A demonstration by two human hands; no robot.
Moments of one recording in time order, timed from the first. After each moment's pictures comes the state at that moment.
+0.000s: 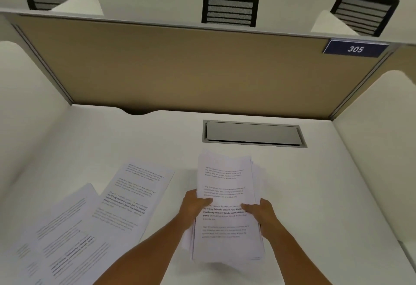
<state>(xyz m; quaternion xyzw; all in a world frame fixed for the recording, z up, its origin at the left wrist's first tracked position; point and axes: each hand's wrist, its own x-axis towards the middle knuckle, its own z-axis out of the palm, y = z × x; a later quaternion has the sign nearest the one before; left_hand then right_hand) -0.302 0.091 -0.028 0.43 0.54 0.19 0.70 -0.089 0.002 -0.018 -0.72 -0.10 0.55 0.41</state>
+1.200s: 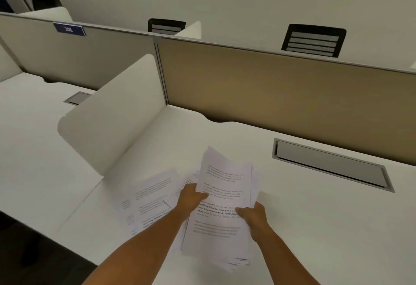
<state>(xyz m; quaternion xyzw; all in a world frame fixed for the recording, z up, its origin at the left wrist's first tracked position) -0.533 0.096 0.013 0.44 0.66 0.27 0.55 -0.321 0.049 -0.002 -0.67 -0.23 0.59 0.39</state>
